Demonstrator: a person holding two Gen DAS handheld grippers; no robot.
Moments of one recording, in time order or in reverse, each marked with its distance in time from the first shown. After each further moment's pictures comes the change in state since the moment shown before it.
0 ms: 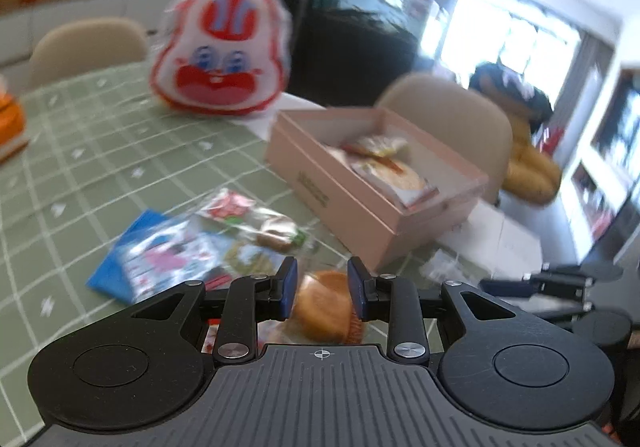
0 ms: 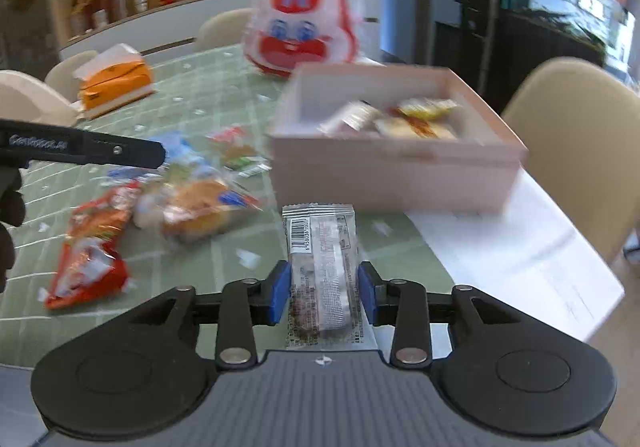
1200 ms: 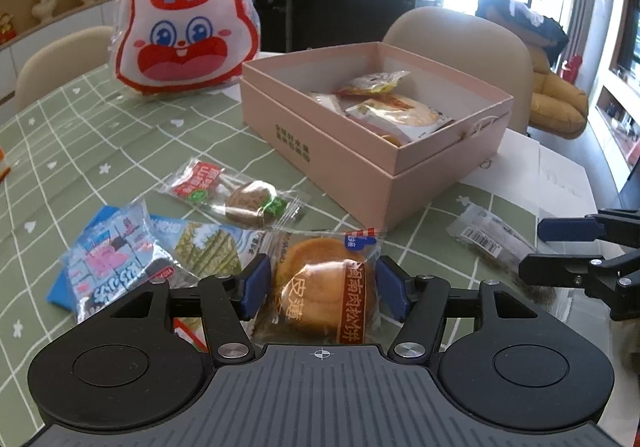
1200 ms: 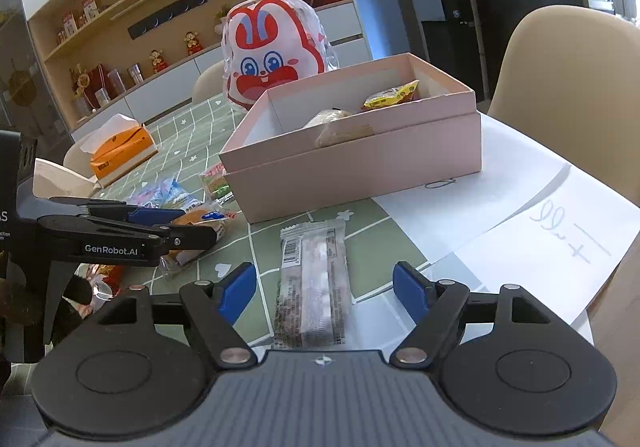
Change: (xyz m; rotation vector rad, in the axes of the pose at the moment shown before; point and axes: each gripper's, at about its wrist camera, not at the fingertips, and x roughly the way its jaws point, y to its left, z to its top) left arm 0.056 -0.031 -0.016 0.132 0.091 0.110; right arm 0.001 -0.049 -0.030 0.205 -0.110 0.138
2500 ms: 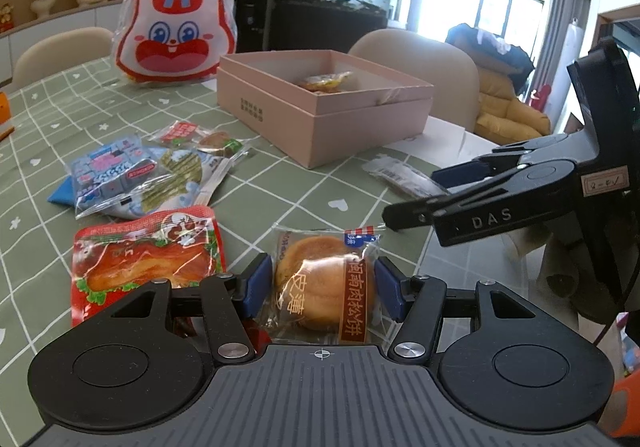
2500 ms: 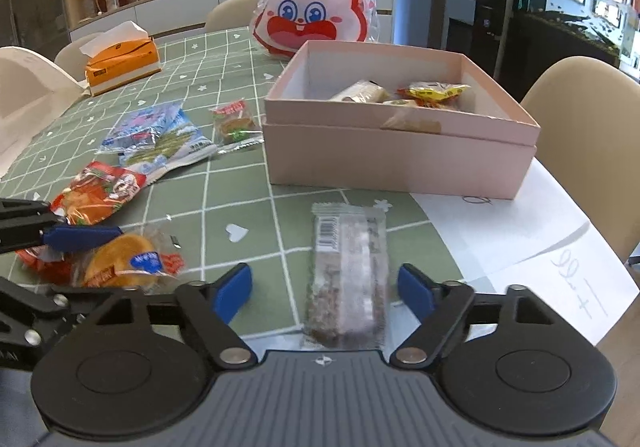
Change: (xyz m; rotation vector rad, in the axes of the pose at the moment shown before) left arm -0.066 -0.027 -0.074 -0.034 -0.091 -0.098; right arm 0.024 0.048 0.008 -0.271 0.135 -0.108
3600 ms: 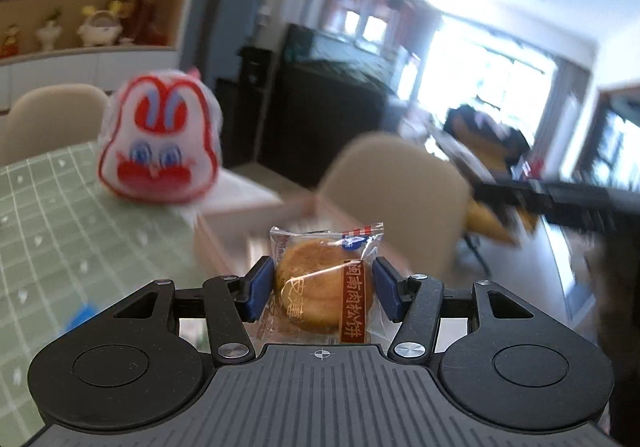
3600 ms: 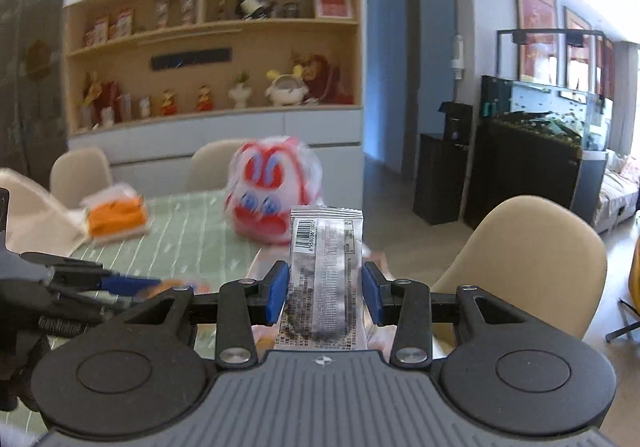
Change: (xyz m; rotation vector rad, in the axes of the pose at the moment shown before) left arm -0.005 0.005 0.172 -0.149 -0.173 -0.038; right arm -0.135 -0.069 0.119 0.025 -0.352 -0.054
